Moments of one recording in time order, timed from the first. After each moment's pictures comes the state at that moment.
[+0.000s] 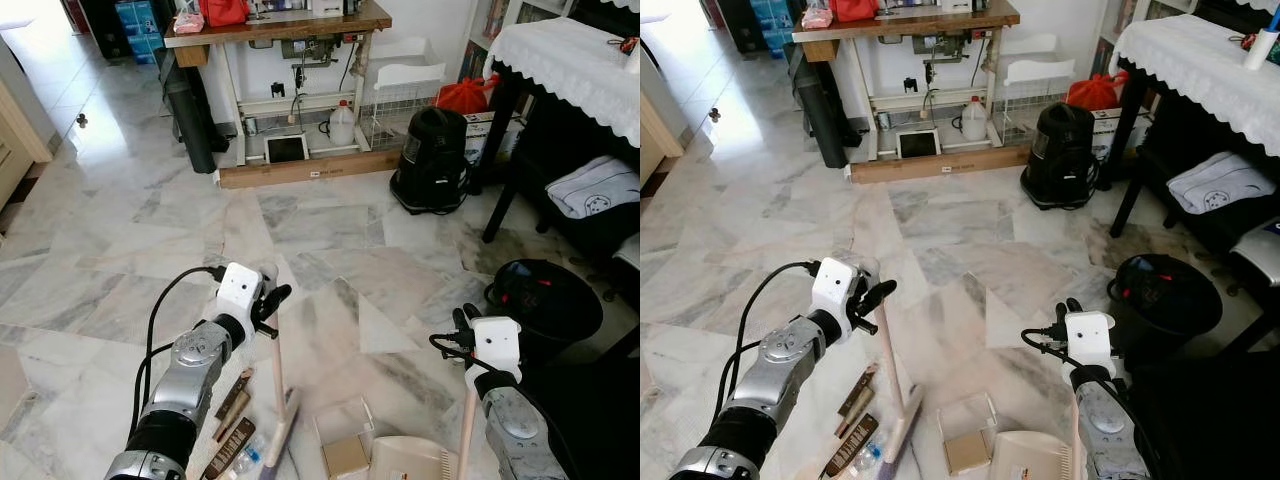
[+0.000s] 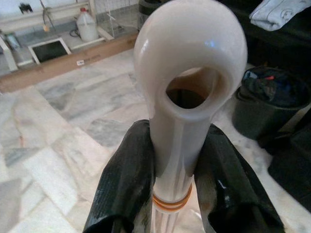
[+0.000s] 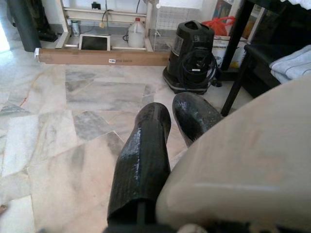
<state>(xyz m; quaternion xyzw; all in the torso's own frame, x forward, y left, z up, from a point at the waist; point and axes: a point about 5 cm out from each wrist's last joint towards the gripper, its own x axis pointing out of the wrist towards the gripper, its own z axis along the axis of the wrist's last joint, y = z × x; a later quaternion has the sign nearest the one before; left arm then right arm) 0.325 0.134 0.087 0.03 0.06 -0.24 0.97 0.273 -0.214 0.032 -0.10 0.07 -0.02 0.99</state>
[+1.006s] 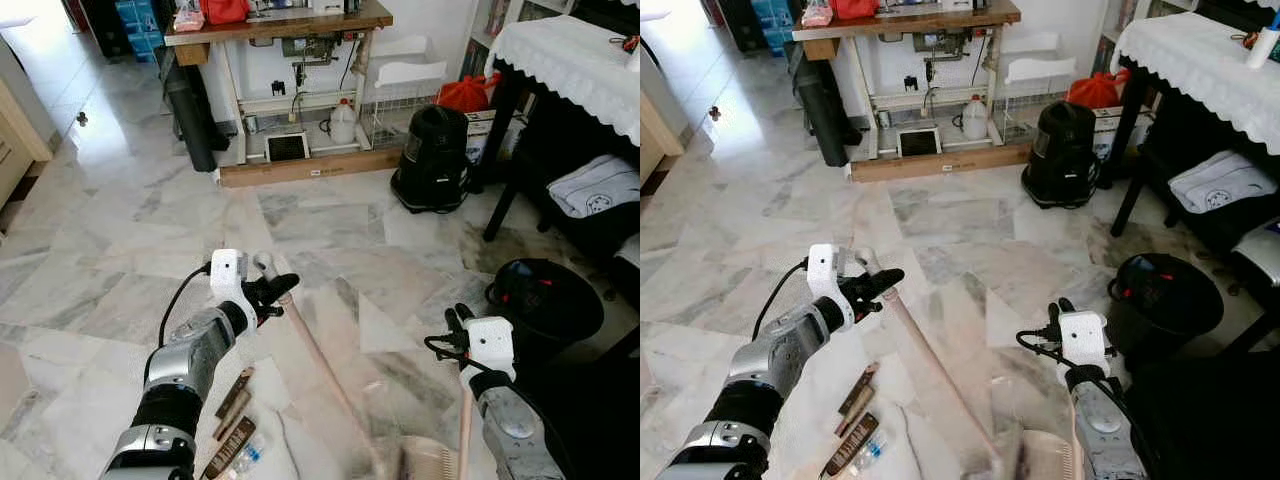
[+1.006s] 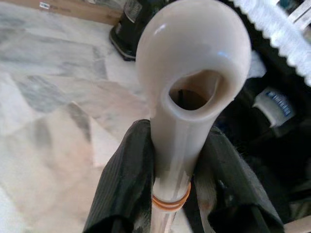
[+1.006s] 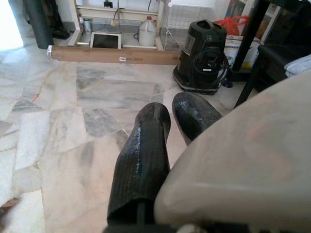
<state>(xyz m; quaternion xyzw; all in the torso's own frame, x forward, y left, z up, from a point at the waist) 0.342 0.136 0.103 -0.22 0.13 -0.24 0.94 0.274 -0.207 0.032 -0.10 0.07 0.01 0.99</state>
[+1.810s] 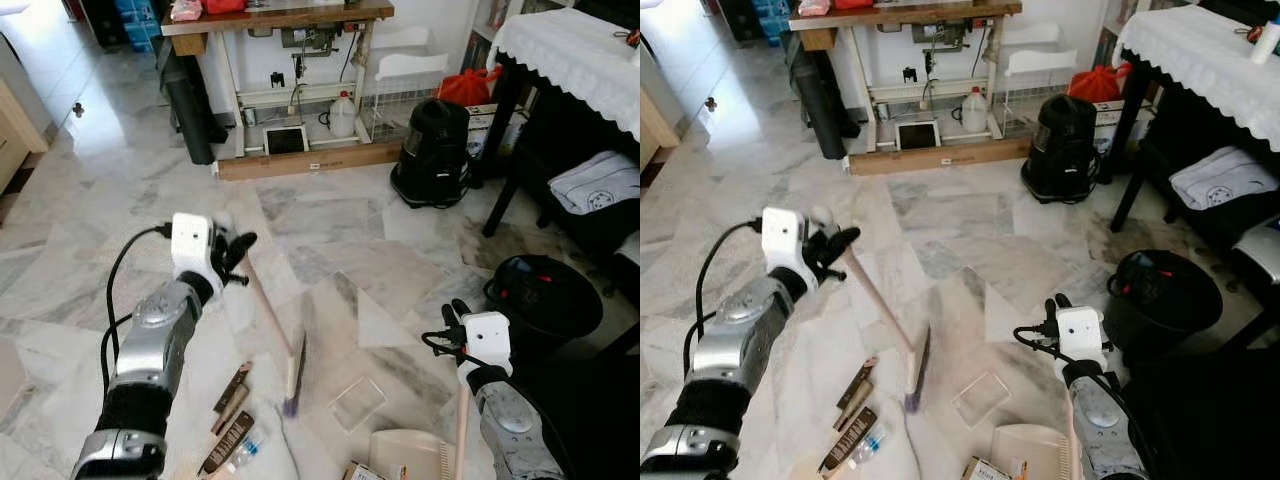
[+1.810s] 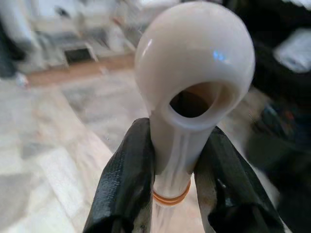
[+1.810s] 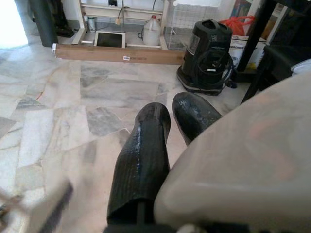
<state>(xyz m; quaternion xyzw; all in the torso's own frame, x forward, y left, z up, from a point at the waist) 0.333 0.168 0.127 -0.01 0.04 -0.20 0.98 0.279 -0.205 0.035 -0.10 0.06 0.02 0.99</state>
